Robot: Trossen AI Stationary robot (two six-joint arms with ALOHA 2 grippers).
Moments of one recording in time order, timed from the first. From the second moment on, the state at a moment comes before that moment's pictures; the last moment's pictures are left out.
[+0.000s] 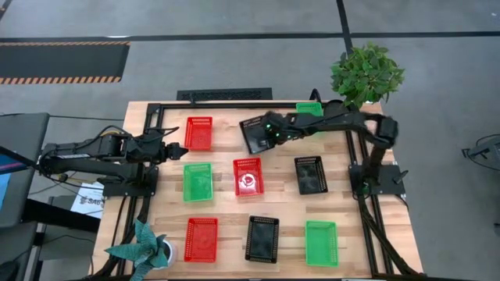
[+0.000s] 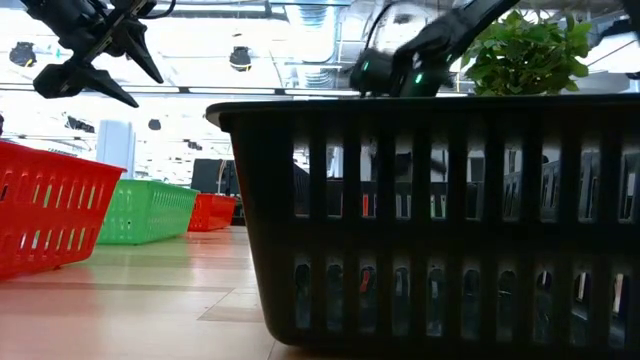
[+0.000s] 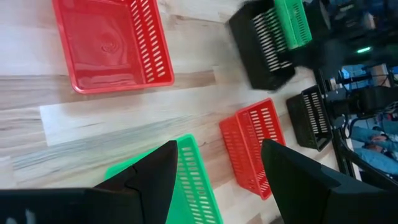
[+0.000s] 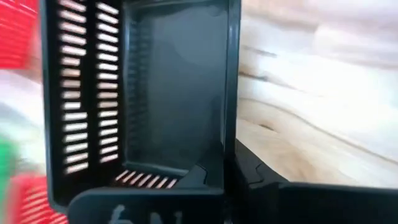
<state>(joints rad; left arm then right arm) 0.03 0.57 0.70 -0.87 -0.33 -1.30 -0.35 1.75 1.20 -0.48 0.08 0.91</state>
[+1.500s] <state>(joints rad) 0.03 0.67 0.70 -0.79 -0.36 -1.32 0.44 1.04 0.63 -0.93 0.40 1.90</state>
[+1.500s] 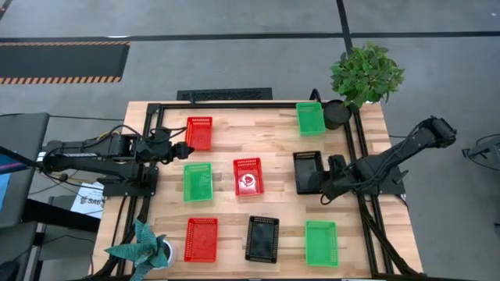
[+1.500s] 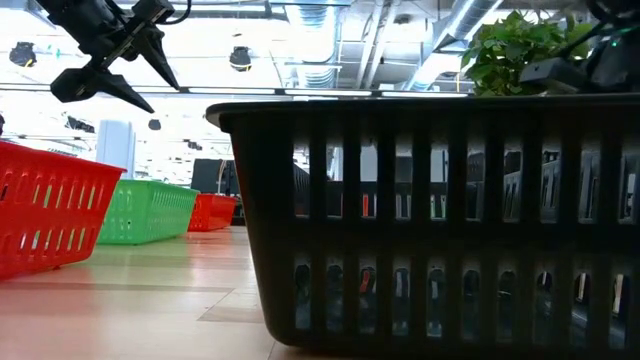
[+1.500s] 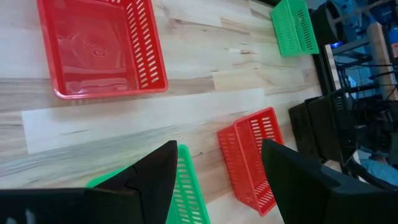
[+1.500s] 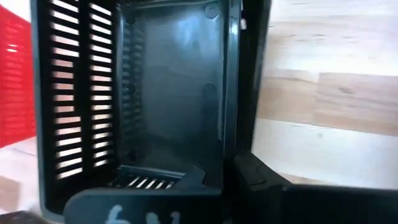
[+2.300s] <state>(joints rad) 0.03 0.67 0.70 -0.79 -0.37 -1.32 0.44 1.11 0.64 -0.96 0.31 1.90</state>
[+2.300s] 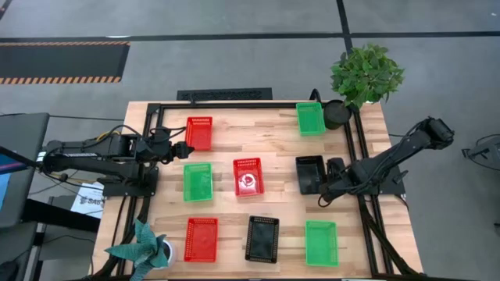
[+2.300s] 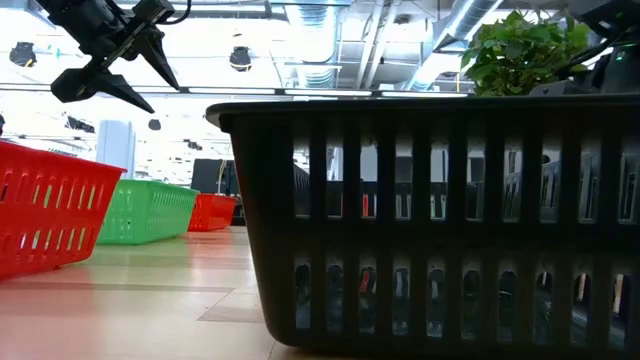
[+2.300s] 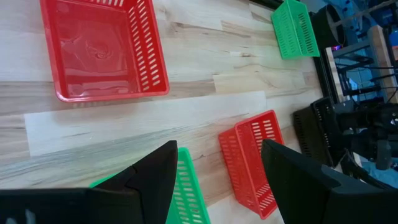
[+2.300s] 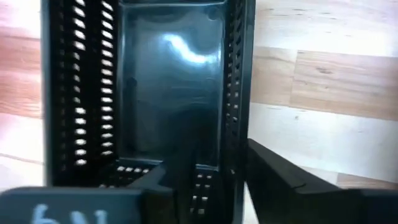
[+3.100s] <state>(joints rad) 0.03 0.67 0.70 -0.79 -0.37 -1.30 -0.01 1.28 1.15 -1.10 0.43 1.15</state>
